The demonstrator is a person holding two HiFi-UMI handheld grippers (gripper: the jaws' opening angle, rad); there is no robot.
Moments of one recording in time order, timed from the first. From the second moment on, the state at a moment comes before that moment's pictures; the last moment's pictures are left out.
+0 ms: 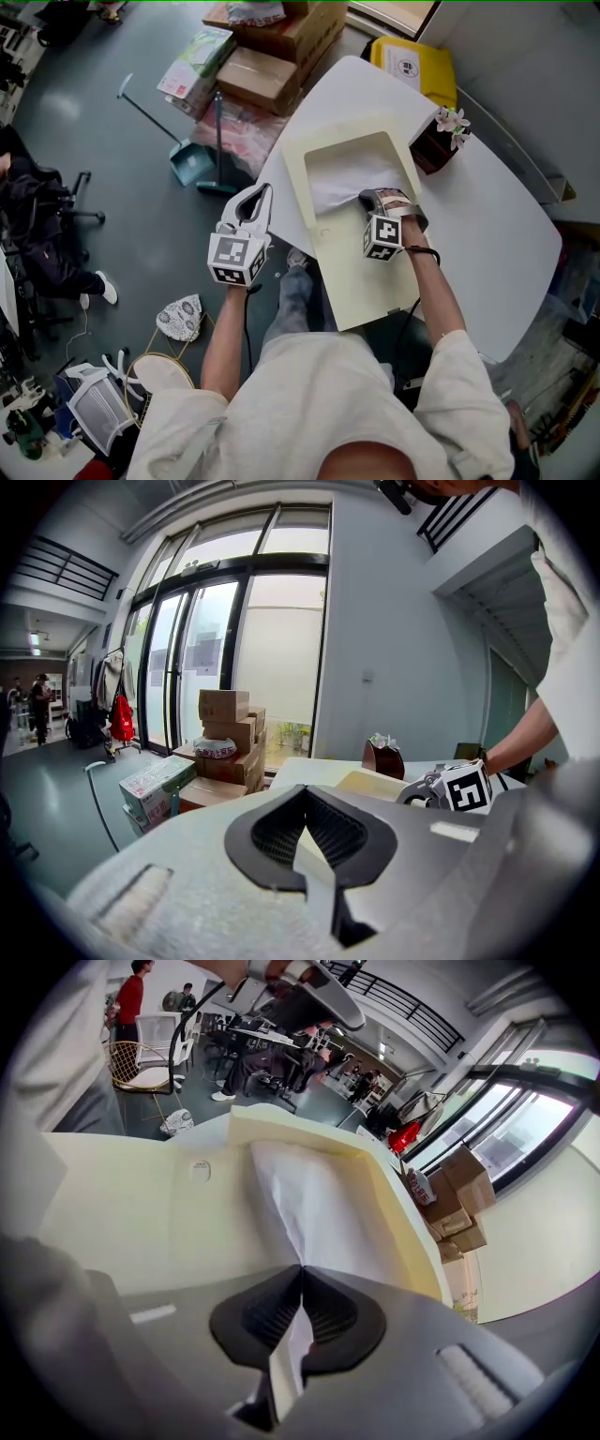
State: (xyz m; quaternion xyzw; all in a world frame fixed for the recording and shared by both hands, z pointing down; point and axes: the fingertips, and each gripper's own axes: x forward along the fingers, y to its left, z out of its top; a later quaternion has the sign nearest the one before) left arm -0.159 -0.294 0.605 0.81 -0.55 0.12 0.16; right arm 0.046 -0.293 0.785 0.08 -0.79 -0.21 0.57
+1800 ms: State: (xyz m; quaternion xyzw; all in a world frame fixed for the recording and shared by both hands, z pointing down) left arm -0.063 -0.284 0.505 0.87 -0.47 0.06 0.07; right arm 0.103 -0.245 0.624 0.24 -0.78 -0.26 0.52
